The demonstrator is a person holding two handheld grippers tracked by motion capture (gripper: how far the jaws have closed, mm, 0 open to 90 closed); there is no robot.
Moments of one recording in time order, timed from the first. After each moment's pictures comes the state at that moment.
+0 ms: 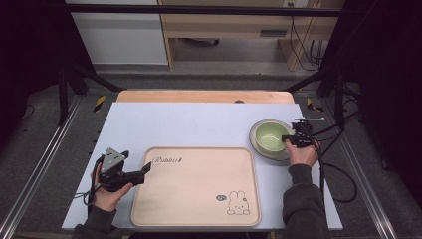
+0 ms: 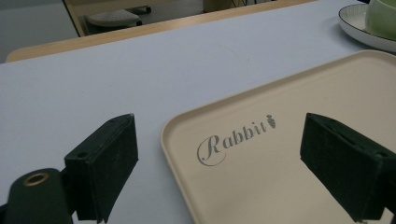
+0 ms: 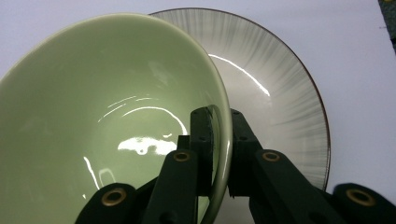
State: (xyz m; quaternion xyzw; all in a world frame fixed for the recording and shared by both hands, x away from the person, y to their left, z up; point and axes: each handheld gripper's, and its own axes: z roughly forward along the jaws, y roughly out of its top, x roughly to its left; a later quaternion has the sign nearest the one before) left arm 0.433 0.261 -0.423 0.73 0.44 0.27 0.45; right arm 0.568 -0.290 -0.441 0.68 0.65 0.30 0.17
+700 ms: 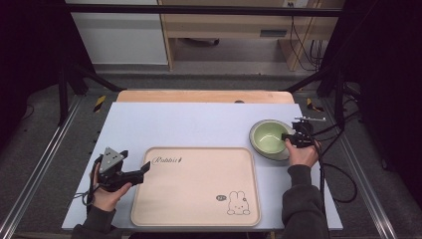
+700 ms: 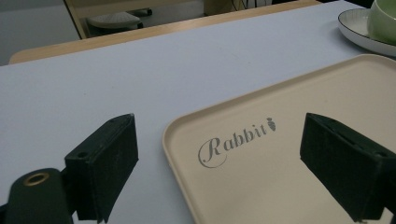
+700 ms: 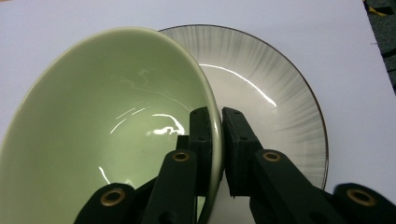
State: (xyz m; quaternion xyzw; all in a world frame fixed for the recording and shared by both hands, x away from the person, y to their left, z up) left arm 0.432 0.263 -0.421 0.73 0.44 0.27 0.45; right arm 0.561 -0.285 -0.431 0.67 0.65 0.32 0.19
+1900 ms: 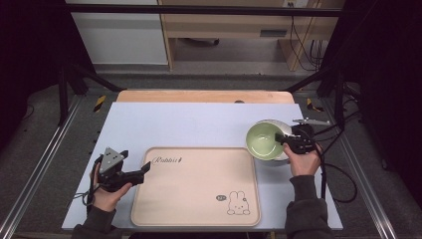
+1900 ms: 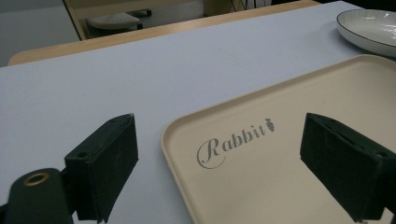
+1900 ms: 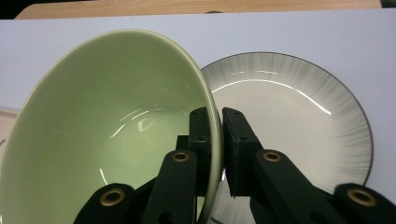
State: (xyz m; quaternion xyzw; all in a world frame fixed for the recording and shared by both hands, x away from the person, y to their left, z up) left arm 0.431 0.262 -0.420 0.73 0.44 0.28 0.45; right arm 0.514 -0.259 -0.389 0.59 0.68 0.39 0.18
